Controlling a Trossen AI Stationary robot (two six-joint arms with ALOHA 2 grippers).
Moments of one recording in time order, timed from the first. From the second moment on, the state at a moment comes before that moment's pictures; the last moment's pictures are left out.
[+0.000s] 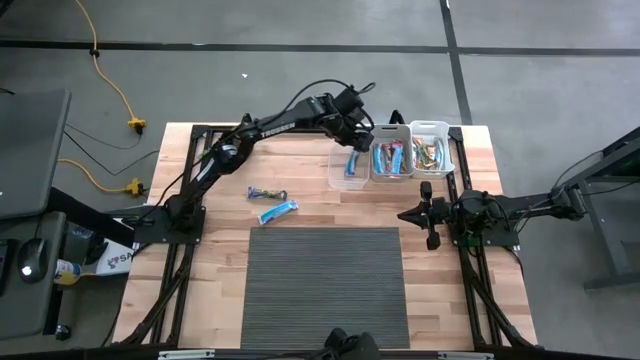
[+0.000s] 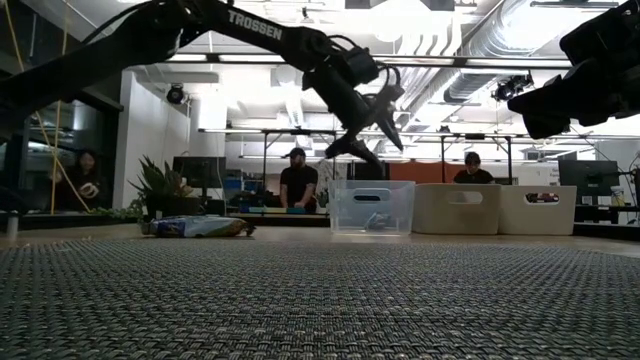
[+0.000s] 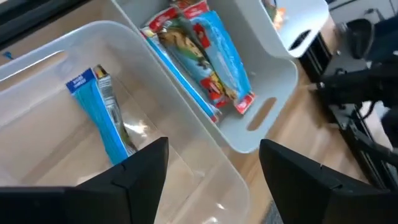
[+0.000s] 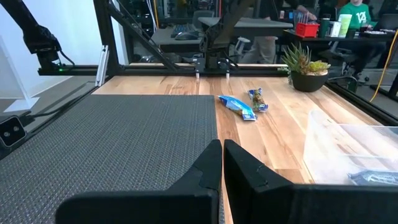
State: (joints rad) left arm 0.47 2.39 2.36 -0.84 0.33 -0.52; right arm 0.10 0.15 0.01 0.03 0.06 0.03
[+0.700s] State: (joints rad) left arm 0.48 2.21 2.36 -0.86 0.33 -0.38; right arm 0.10 0.15 0.01 0.03 0.06 0.03
